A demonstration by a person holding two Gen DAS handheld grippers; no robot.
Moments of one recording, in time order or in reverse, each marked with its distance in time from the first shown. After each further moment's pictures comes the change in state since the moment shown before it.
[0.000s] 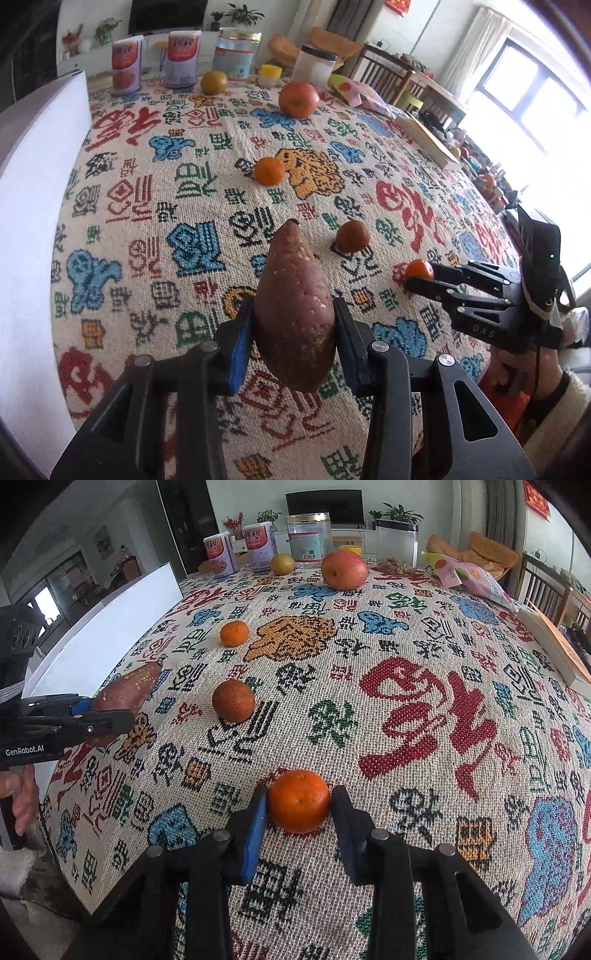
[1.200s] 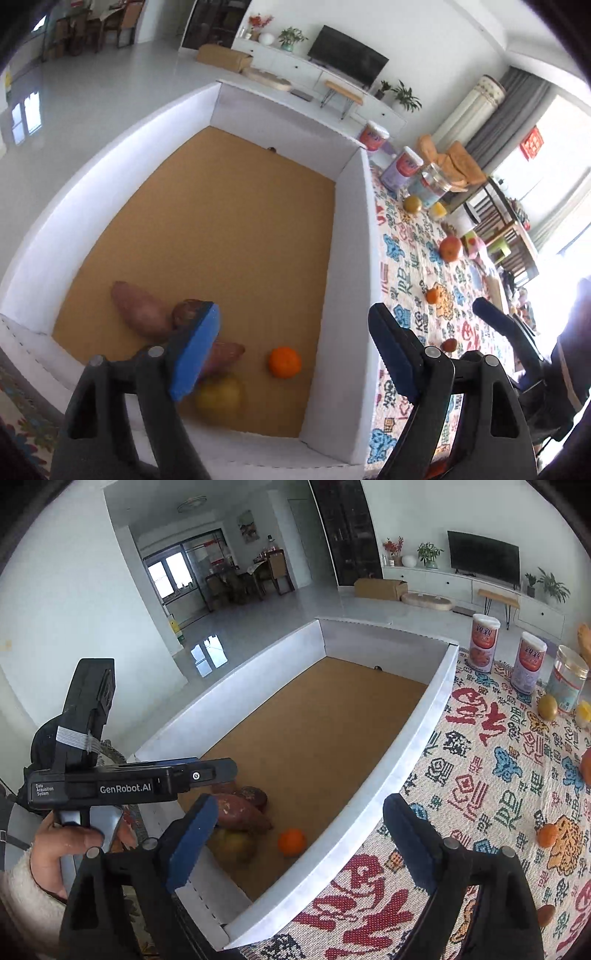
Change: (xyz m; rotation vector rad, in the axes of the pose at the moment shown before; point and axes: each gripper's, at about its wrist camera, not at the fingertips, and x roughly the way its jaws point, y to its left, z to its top) left arm -0.188 0.176 -0.037 -0.503 -0.256 0.233; right arm -0.046 0.311 0.120 -0.334 -0.156 0.357
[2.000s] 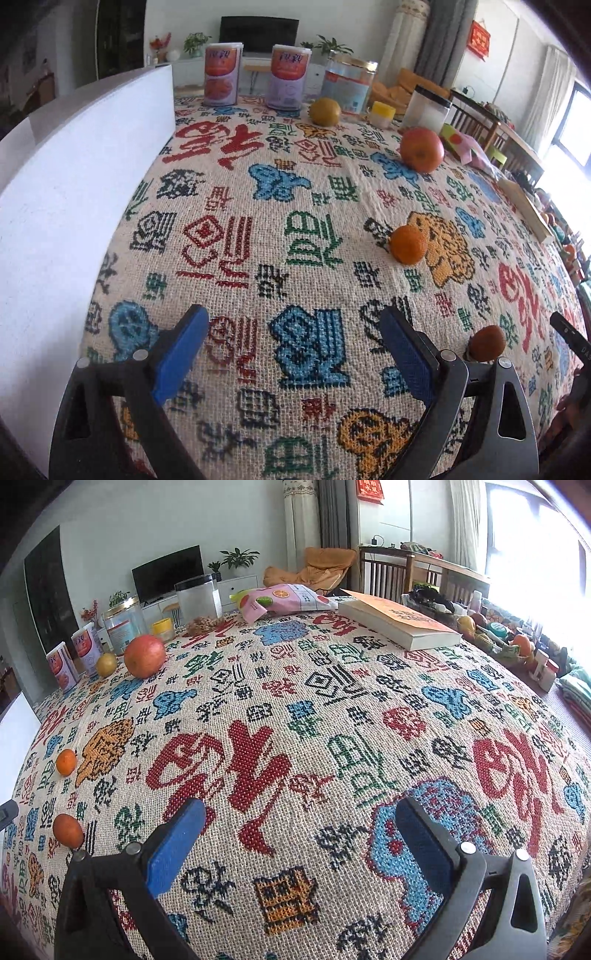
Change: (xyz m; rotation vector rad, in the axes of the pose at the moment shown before) left arm 0.224 -0.173 -0.056 0.354 0.037 0.082; right arm -0.146 -0.343 -0.242 0.729 -0.087 -0.843
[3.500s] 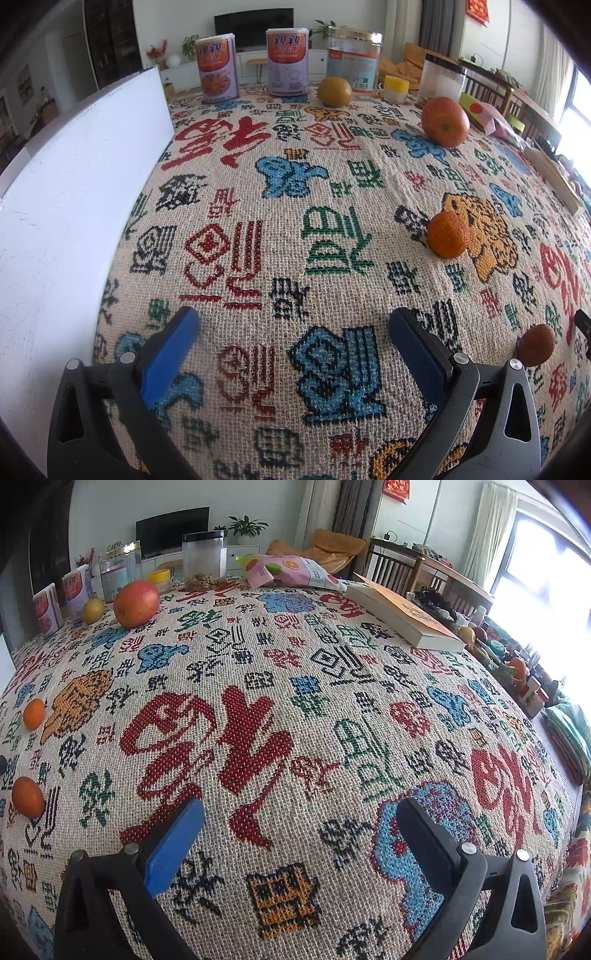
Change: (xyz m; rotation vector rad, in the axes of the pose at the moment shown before) left arm 0.023 -0.009 0.009 0.100 0.030 0.111; right arm 0.017 0.035 -0.006 -0.194 0.083 -0.141
